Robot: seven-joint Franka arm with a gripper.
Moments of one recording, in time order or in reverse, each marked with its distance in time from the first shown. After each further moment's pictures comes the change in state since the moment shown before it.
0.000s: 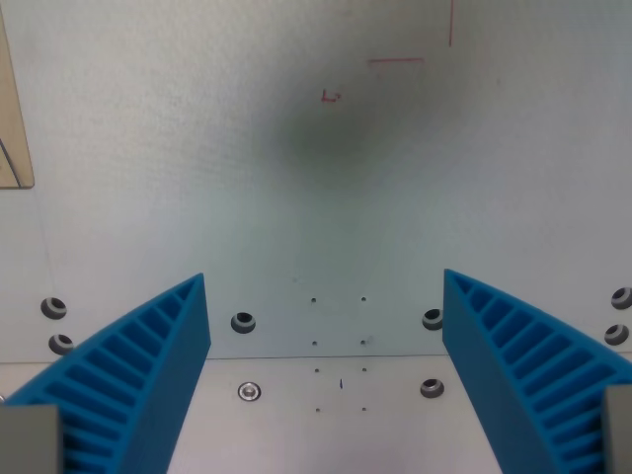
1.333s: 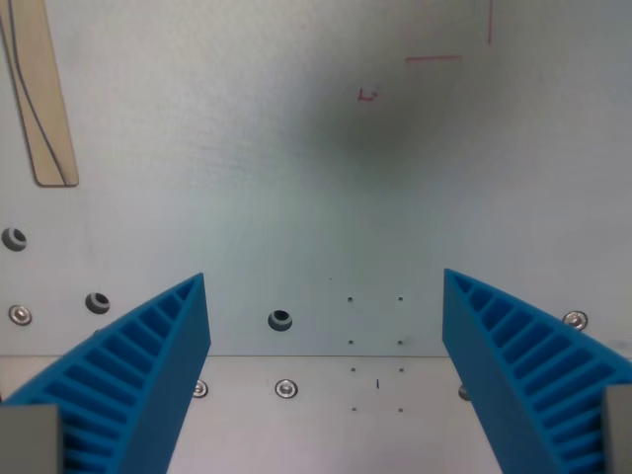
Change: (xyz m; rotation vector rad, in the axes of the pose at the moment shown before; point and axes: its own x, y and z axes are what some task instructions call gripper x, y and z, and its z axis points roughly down) arm 0.000 -0.005 0.000 0.069 0.001 0.014
